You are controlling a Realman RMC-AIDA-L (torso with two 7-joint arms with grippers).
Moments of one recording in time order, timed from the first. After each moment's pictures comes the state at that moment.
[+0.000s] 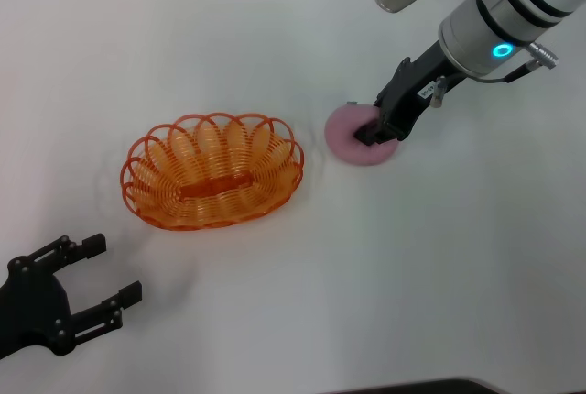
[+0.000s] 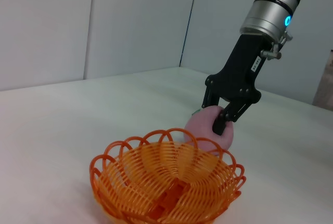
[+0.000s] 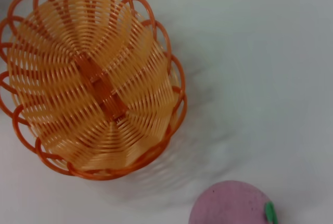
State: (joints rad) left arm -0.18 -2.17 0.35 0.66 2.23 1.73 -0.94; right arm 0.85 2.10 -1.08 -0.76 -2.60 -1.38 2.01
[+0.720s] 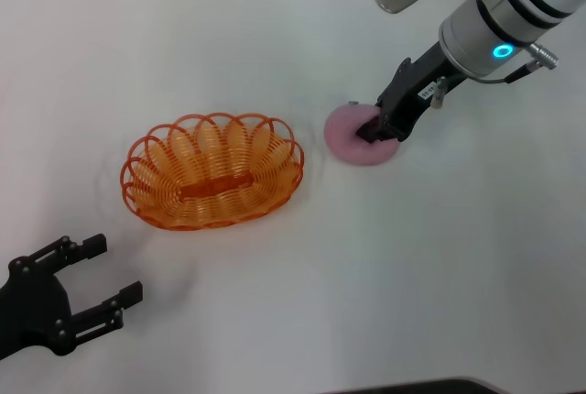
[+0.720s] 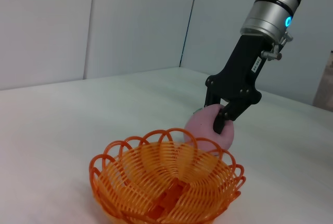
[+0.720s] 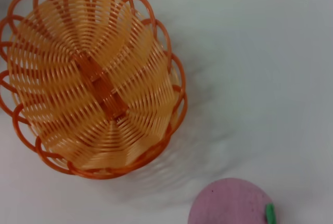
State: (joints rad) left arm -0.18 -2.17 0.35 0.65 2.23 1.73 -0.94; right arm 0.85 2.10 -1.09 -0.76 -2.60 -1.38 2.01
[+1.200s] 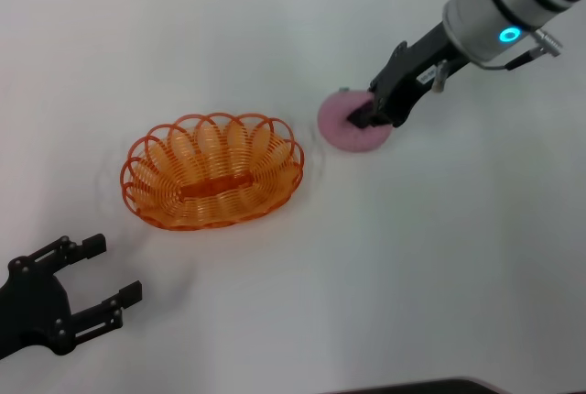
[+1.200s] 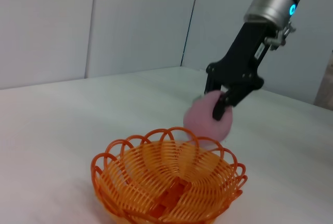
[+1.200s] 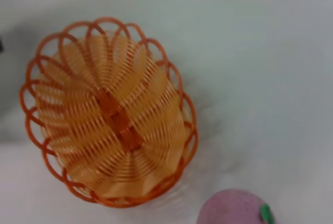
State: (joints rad) left arm -0.18 -2.17 0.35 0.65 2.23 1.73 -0.94; right arm 0.82 2.09 -1.07 -0.86 -2.54 -1.45 2.01
